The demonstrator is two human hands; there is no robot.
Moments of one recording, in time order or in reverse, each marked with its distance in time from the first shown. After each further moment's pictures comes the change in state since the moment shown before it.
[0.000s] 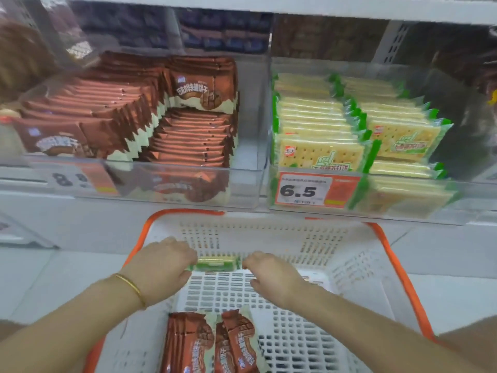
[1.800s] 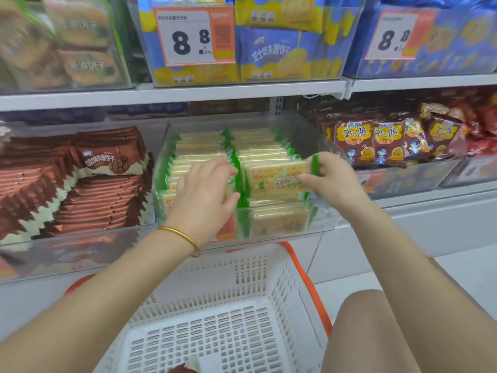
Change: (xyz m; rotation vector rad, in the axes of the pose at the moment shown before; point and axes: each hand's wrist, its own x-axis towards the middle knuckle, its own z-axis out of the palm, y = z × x) left_hand 0.094 0.170 -0.168 -0.276 0.685 0.079; right_hand -0.155 0.143 -0.211 0.567 0.929 0.419
